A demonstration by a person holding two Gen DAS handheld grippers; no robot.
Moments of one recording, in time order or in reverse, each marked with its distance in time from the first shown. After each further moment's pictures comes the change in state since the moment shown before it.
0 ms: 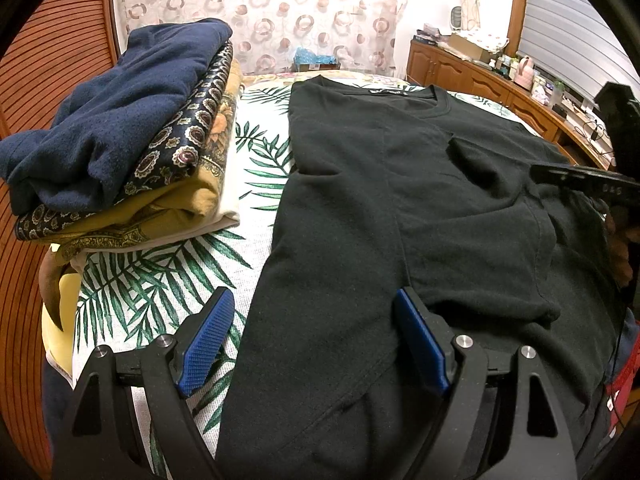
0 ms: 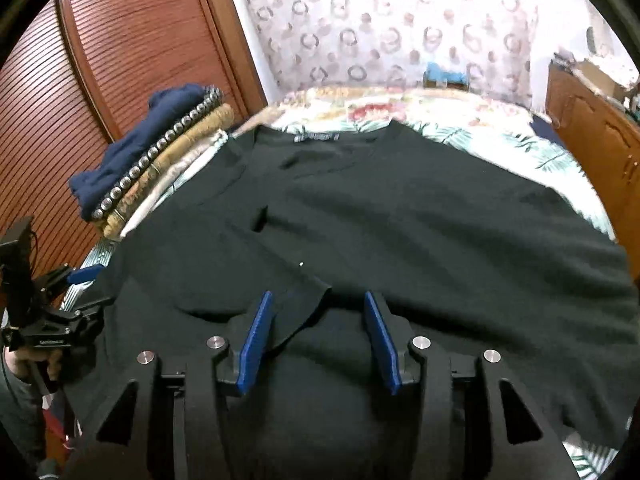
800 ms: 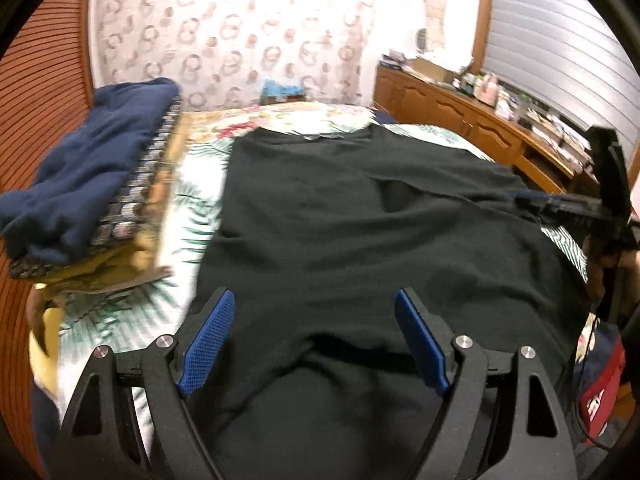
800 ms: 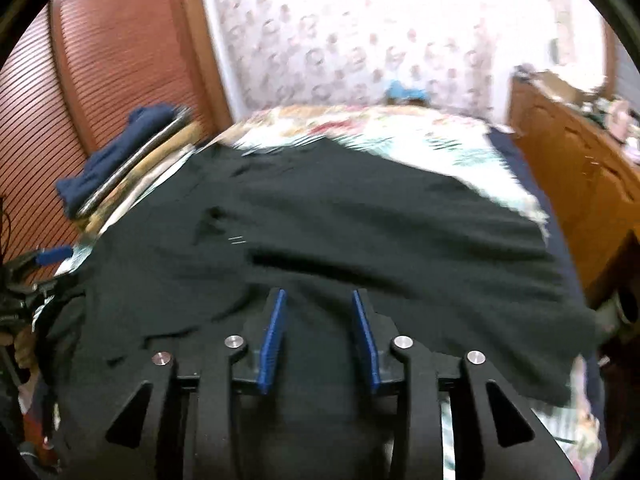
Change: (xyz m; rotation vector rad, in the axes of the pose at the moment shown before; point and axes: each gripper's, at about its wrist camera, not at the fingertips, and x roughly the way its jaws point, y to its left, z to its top) left arm -0.027 -0.056 0.018 0.053 -0.103 -0.097; right arm -0.072 -0.048 -0.031 0.031 -0.100 -0.165
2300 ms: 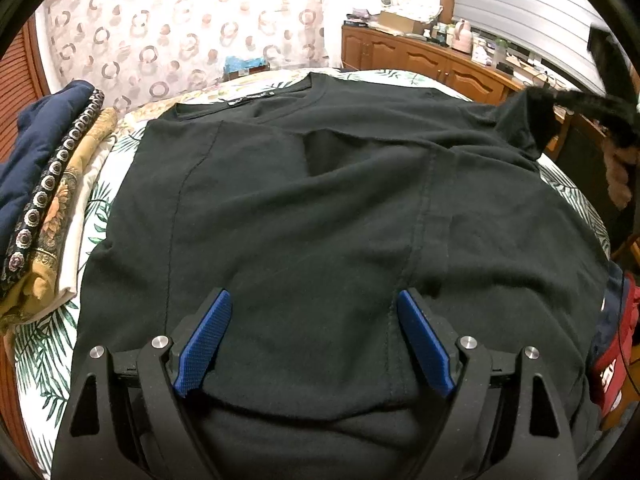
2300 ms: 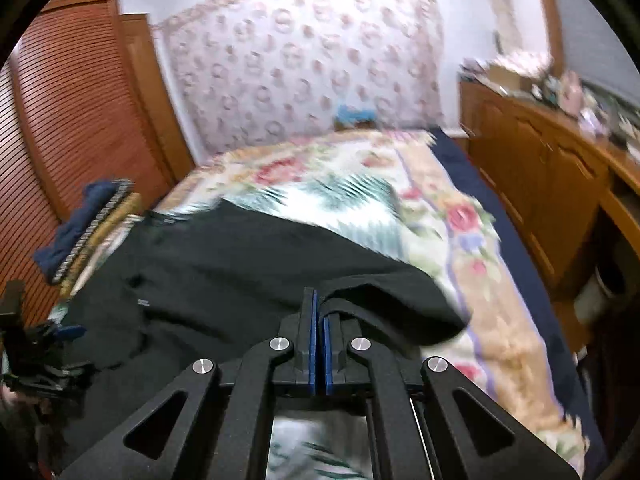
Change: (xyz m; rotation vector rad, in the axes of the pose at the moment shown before) left arm 0.058 -0.067 0.000 0.121 0.105 -0.006; right arm -0.030 -0.096 0.015 0.100 -0.112 -0.040
